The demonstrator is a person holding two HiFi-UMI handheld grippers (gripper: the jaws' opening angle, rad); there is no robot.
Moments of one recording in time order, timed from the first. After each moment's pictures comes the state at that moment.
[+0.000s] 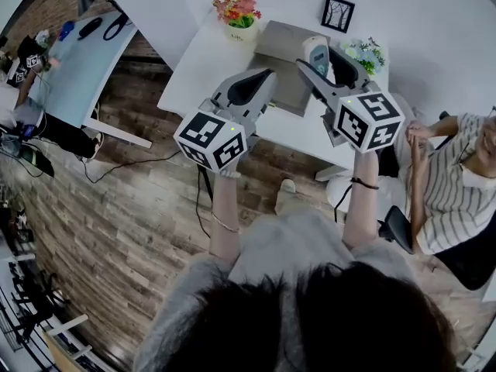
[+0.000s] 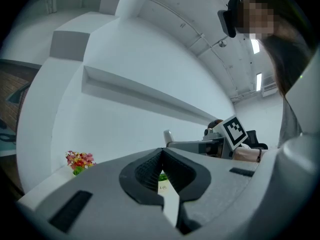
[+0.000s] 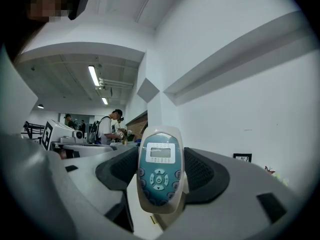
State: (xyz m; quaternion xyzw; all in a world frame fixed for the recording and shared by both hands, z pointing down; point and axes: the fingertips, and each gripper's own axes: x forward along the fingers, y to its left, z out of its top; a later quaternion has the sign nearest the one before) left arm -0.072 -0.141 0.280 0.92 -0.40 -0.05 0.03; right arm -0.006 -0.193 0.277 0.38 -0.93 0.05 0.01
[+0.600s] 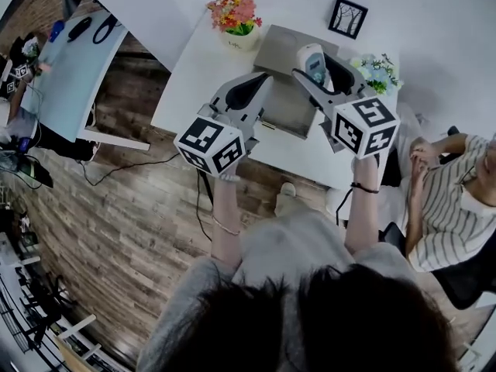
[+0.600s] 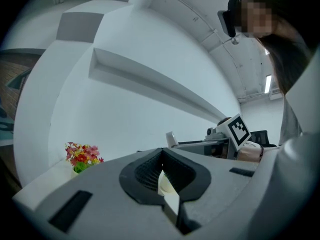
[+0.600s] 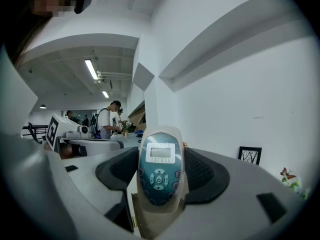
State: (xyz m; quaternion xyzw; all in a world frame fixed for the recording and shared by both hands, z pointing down) left arm -0.094 -0.230 0.322 0.91 -0.41 -0.04 0.08; right arm -0.030 -0.273 0.326 0.36 -0.93 0.07 0.07
